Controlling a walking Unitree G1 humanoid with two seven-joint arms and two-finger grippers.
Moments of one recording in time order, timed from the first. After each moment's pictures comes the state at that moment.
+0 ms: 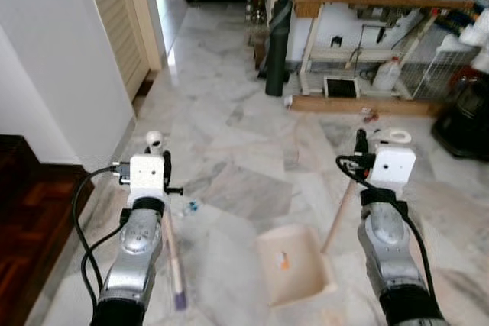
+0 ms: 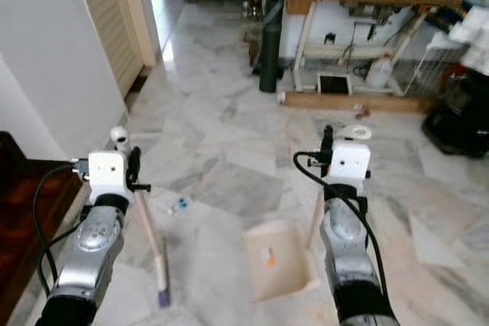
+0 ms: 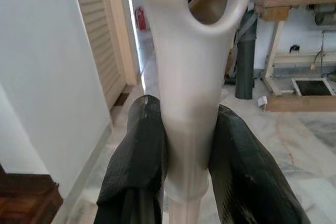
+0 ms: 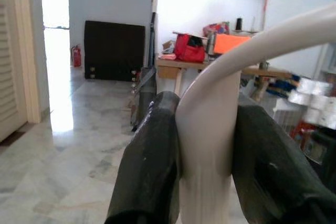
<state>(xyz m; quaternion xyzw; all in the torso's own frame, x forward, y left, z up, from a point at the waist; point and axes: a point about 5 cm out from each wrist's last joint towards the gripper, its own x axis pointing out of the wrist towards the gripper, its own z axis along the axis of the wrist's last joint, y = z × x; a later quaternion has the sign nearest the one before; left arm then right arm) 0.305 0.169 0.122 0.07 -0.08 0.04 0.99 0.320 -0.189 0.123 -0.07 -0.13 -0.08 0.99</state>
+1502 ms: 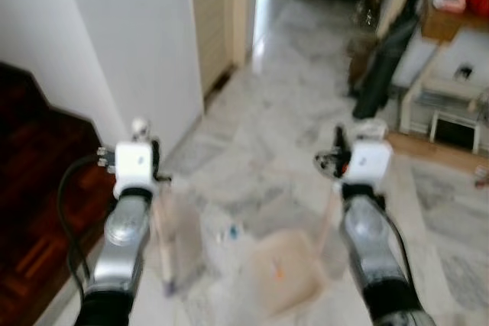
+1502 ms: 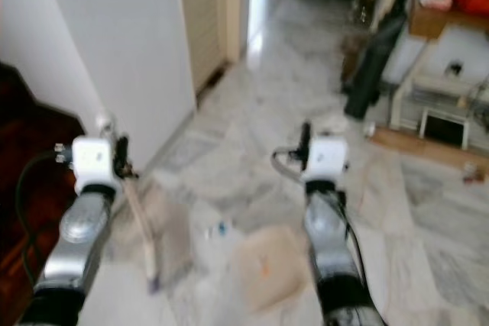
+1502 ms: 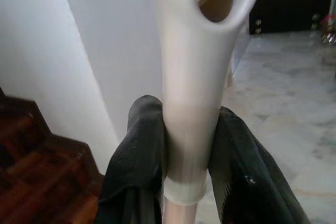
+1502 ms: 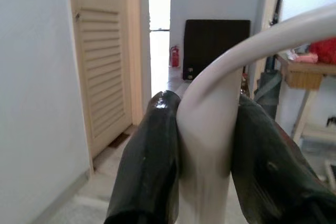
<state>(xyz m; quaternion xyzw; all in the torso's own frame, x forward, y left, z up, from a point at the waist) 0.313 0.184 0.143 0.09 -0.10 0.05 0.99 0.327 -0.164 0.127 -0.04 -0.14 -0.05 0.99</state>
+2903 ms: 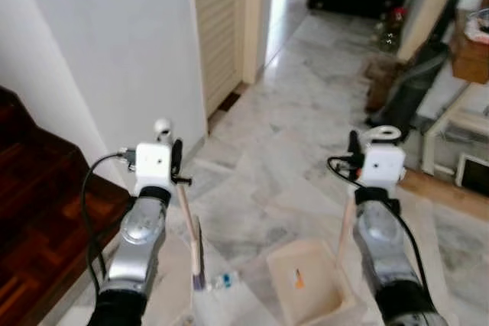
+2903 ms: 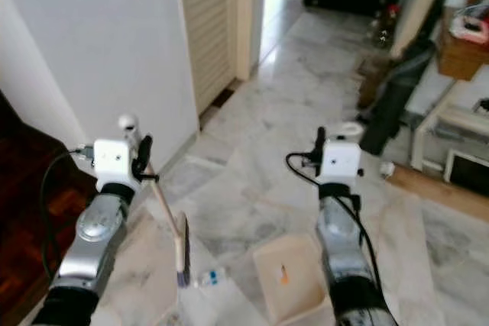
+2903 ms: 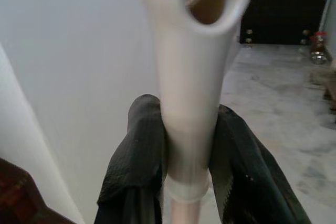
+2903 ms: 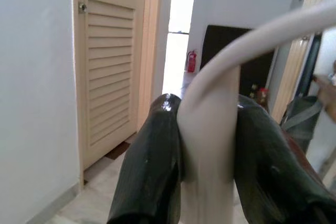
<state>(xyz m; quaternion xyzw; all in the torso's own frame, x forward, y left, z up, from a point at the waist) 0.312 0.169 0.138 0.07 -0.10 0.01 0.99 0.328 -0.166 0.121 -0.06 -0.12 -0.04 0.99</state>
